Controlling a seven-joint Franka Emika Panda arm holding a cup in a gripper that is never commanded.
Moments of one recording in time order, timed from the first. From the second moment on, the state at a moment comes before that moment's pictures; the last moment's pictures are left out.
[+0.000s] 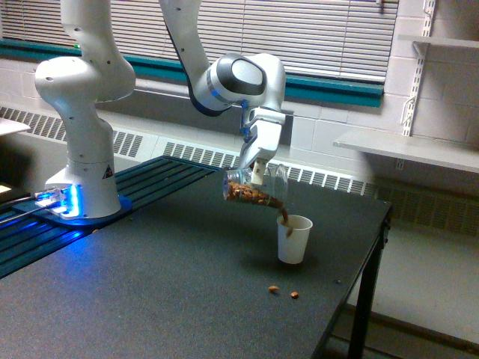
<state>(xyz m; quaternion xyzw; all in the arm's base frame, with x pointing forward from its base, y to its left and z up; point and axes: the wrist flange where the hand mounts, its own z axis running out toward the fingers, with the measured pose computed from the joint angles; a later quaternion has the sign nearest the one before) 0.447 0.037 0.266 0.95 -0.07 0.12 0.27</state>
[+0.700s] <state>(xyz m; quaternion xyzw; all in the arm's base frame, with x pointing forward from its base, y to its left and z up) 0.450 0.042 0.265 0.95 -0.06 0.11 0.28</state>
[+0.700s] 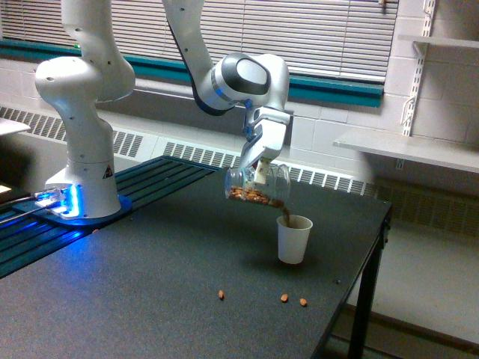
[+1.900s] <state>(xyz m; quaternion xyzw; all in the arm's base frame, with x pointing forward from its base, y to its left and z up) 0.454 0.043 0.265 0.95 -0.05 0.08 0.30</state>
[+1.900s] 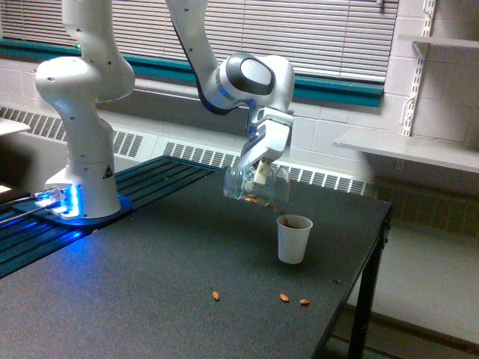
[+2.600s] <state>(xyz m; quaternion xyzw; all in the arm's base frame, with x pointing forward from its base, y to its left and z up) 0.458 0.047 0.262 0.95 -0.04 0.06 0.30</state>
